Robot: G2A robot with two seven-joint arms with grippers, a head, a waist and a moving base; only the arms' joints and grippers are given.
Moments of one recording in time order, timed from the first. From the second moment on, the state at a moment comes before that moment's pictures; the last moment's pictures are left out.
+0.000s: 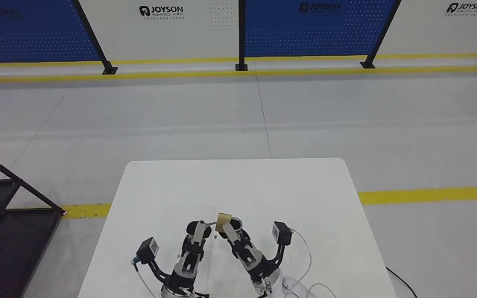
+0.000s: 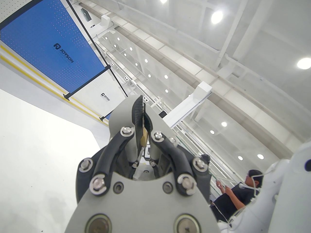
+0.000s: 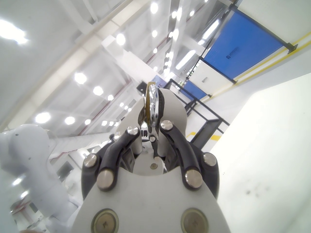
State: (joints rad) left arm 2.07 -1.25 -1.20 -1.84 0.57 -0.73 0.54; right arm -1.62 -1.34 0.76 -1.51 -0.52 -0.79 -0.46
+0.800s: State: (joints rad) left arm 2.09 -1.23 -1.25 -1.85 0.54 -0.77 0.42; right arm -1.67 -1.32 0.82 -1.56 -0.54 -0.80 -0.36
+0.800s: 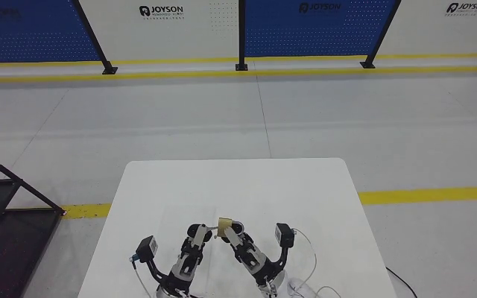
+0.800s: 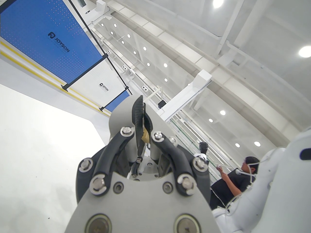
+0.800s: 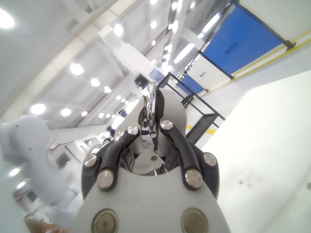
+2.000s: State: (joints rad) left arm 2.10 -1.23 -1.26 -1.85 0.55 -0.78 0.37; right arm -1.68 -1.32 0.83 -1.55 -0.57 -0.81 -0.33
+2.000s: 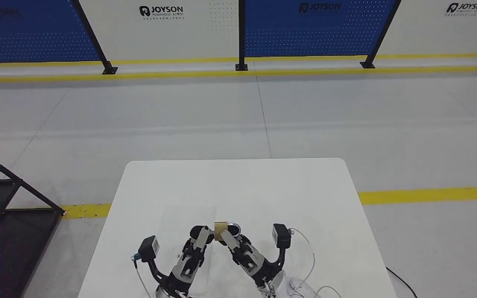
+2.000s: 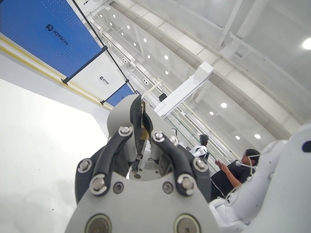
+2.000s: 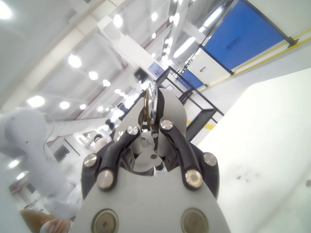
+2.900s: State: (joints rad) left arm 2.10 -1.23 -1.27 -1.84 0.57 -0.77 0.37; right arm -1.69 -1.32 0.85 -1.56 -0.55 -0.81 -0.32
